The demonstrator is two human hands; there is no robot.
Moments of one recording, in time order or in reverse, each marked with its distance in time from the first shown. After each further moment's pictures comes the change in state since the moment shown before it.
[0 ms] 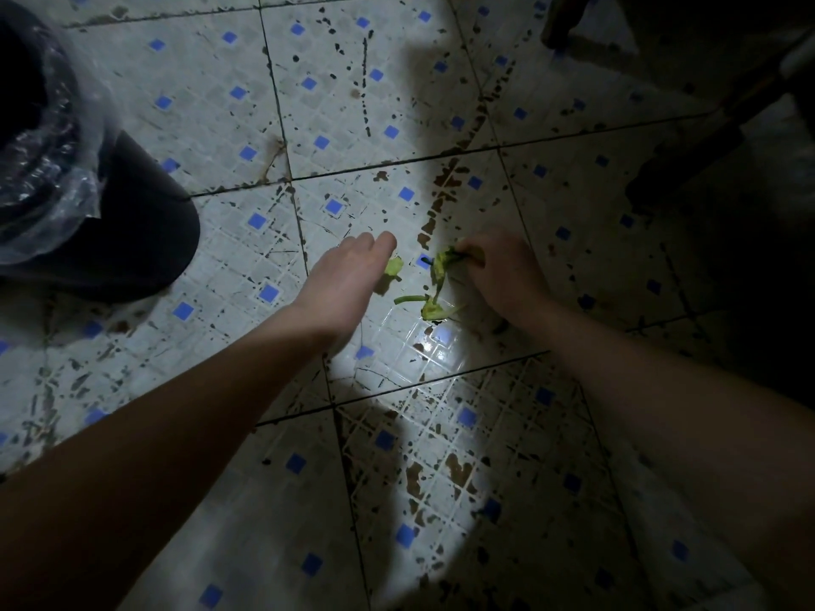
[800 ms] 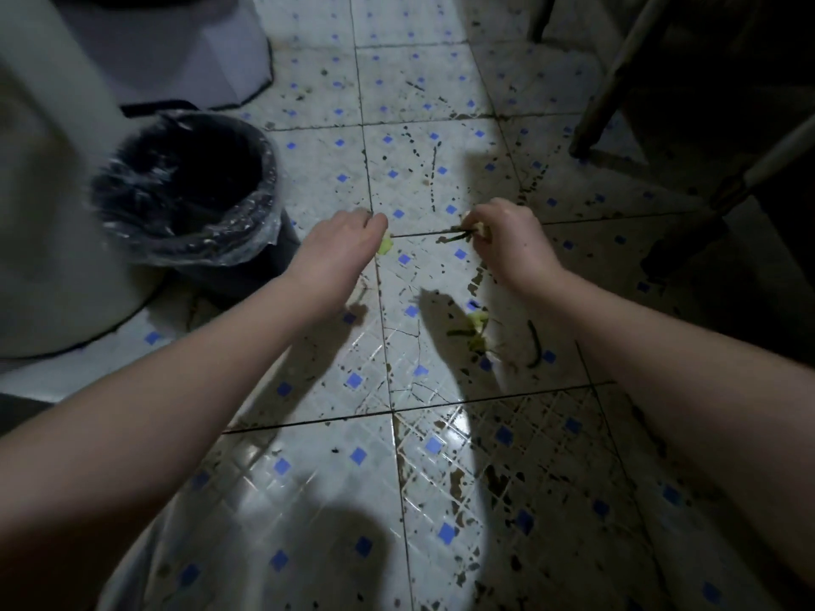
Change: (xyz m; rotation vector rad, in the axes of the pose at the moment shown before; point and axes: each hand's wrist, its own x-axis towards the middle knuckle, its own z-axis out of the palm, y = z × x) left_hand -0.055 -0.045 -0.115 0.382 0.223 0.004; right_hand 0.009 -0.128 -0.069 -0.106 0.134 -0.237
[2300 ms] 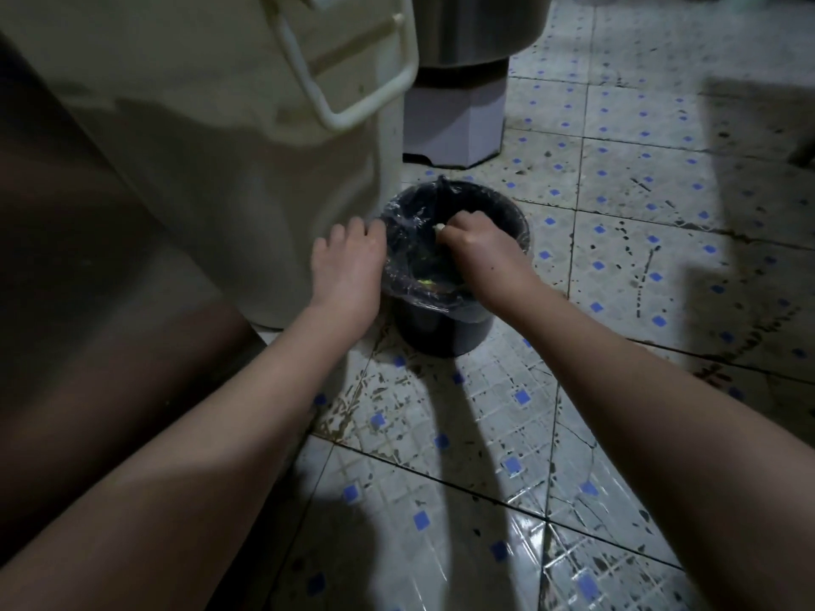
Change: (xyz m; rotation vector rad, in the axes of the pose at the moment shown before) left_hand -0.112 -0.162 -0.039 0.134 0.083 -0.779; right_hand 0.108 -0.237 0.104 -0.182 -0.077 -0.655
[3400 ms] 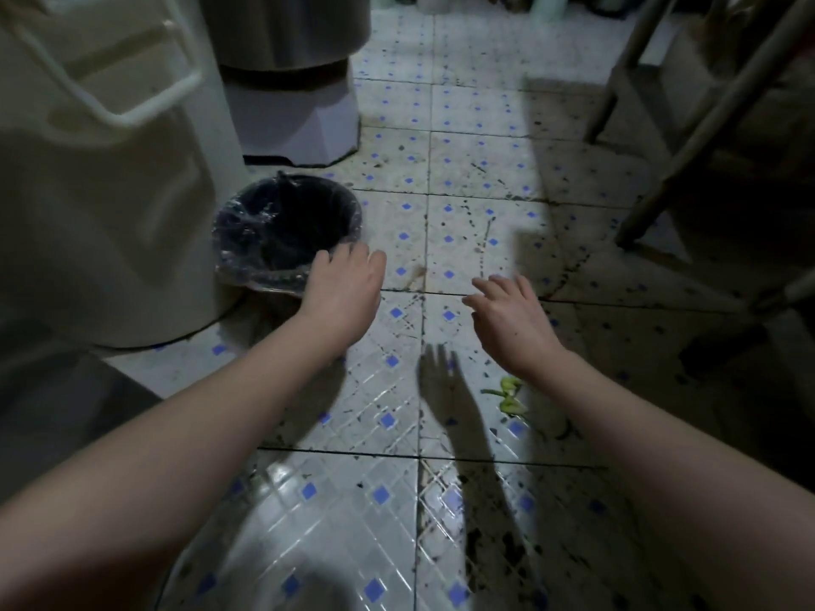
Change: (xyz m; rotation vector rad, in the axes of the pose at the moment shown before) left_hand -0.040 0.143 -0.011 0.016 0.024 0.459; right_hand -0.217 0.095 -0.045 -0.219 -0.204 0.326
